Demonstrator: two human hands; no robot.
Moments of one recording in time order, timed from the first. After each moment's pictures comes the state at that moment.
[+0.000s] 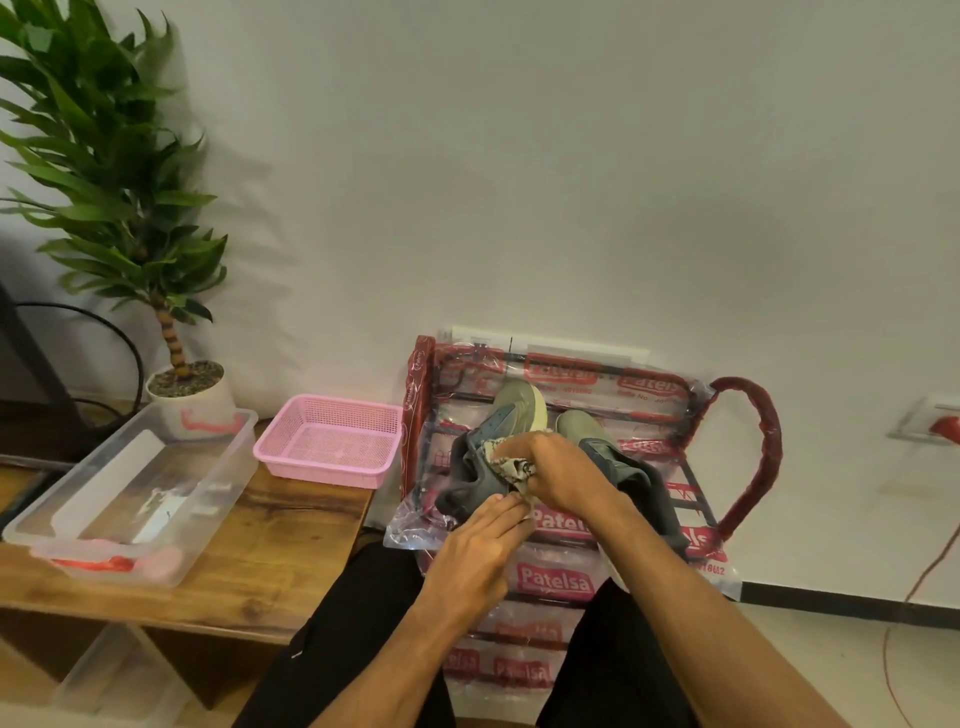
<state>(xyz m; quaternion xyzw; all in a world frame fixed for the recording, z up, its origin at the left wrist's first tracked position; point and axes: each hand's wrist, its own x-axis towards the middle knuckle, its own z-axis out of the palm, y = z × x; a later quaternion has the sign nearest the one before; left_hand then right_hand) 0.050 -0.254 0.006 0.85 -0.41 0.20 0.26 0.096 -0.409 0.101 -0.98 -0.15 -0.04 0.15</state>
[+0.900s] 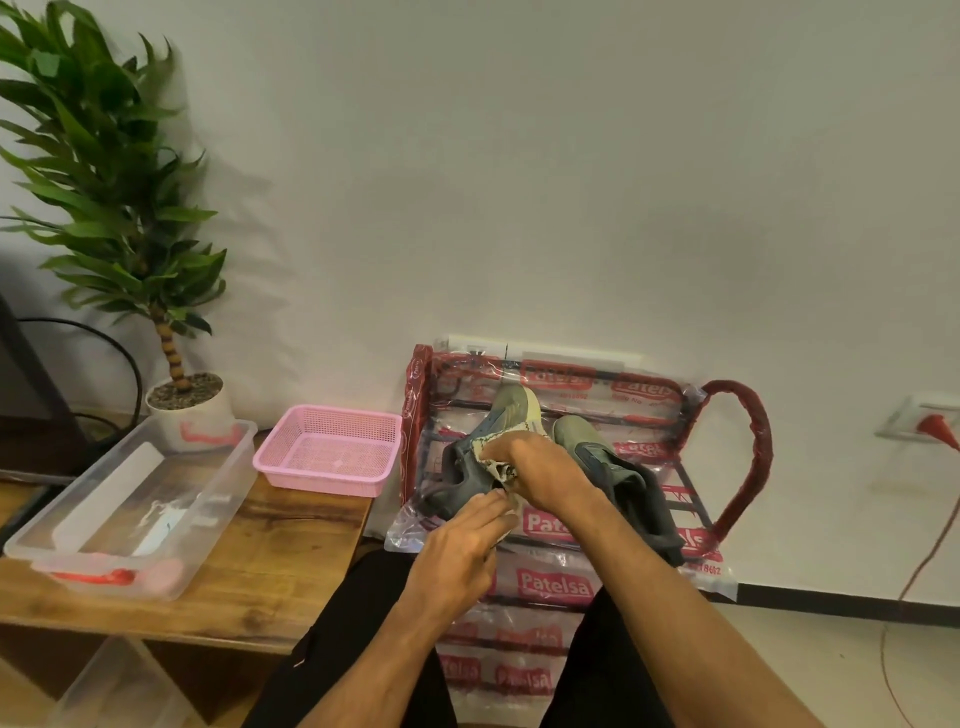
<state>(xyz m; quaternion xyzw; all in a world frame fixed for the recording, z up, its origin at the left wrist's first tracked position) 0.055 -0.238 0.017 0.84 -0.38 0.20 0.32 0.107 -0.390 0.099 -0.98 -0.17 -0.04 0.09</state>
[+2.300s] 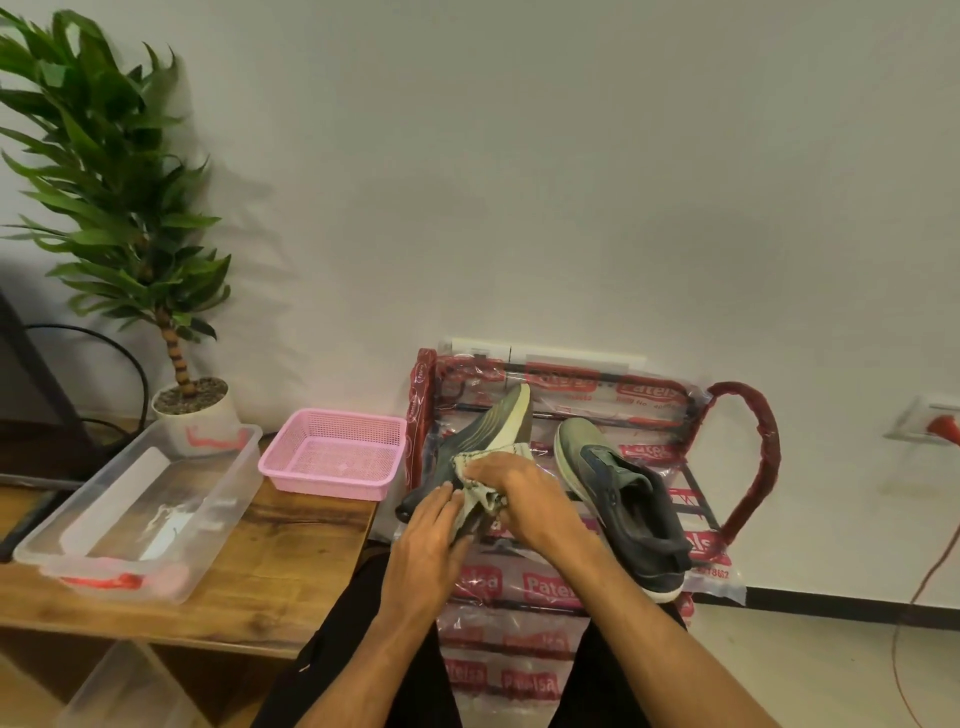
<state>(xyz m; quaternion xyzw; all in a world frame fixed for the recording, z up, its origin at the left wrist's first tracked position) 0.059 -0.213 0.003 0.91 -0.19 0.19 0.32 0.076 -0.372 0.080 -0.95 -0.21 -0.14 0.16</state>
